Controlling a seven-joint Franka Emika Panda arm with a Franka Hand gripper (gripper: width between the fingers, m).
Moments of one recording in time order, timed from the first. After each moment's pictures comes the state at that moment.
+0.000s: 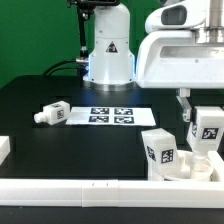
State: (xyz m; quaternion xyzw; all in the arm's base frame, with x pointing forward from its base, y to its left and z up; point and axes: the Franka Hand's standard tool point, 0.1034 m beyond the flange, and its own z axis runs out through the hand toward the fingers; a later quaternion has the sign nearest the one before) arm 0.637 0.112 0.109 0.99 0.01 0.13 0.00
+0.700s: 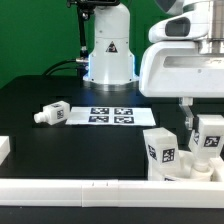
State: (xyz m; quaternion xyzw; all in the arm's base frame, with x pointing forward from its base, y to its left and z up) arm 0.635 0.120 0.097 0.99 0.01 0.13 0.00
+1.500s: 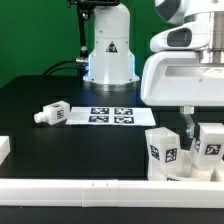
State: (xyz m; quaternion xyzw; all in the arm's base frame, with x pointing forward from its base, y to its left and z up) arm 0.632 0.122 0.084 0.99 0.02 0.13 0.01
